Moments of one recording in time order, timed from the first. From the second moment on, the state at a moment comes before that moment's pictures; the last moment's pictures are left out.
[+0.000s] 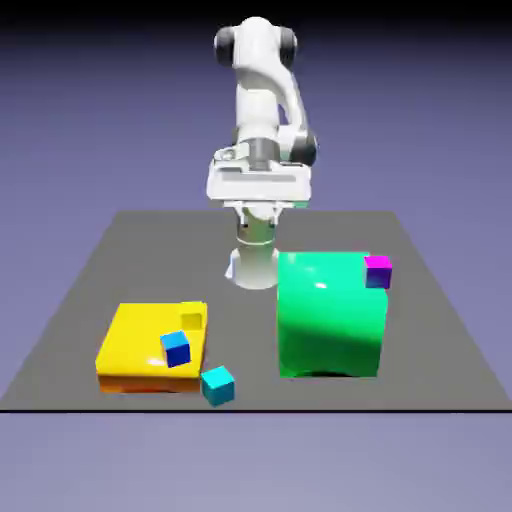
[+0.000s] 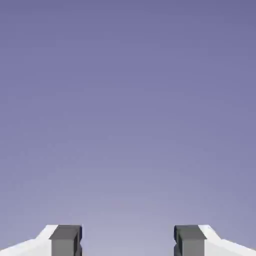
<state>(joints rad) 0.02 -0.53 0.00 -2.77 -0.01 2.99 0.73</state>
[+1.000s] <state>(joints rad) 0.12 0.56 -0.11 -1.71 -0.23 1.81 0.47</state>
